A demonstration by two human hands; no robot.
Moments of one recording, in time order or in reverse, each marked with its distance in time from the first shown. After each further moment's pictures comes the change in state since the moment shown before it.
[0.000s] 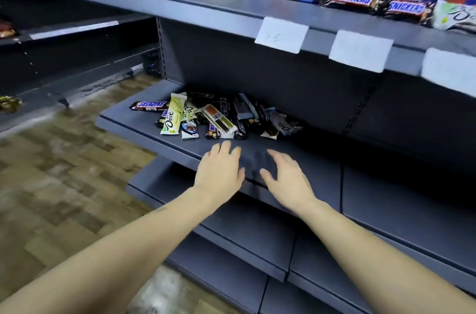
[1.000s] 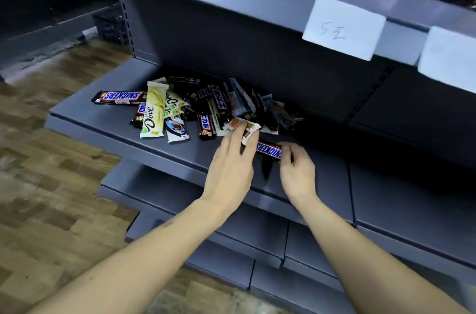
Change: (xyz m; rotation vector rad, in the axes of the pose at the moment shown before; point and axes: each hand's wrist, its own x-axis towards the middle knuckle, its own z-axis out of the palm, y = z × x) left_hand 0.038 -0.011 0.031 -0.339 0.258 0.177; right_hand 0.048 0.007 0.030 0.404 0.379 0.328
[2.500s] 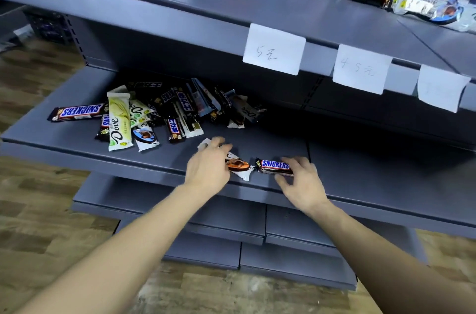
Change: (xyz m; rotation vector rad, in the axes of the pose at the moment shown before) left_hand 0.020 0.004 -0.007 -0.121 -0.413 -0.130; right_hand -0.044 0.020 -0.092 -0.590 -0.181 0.069
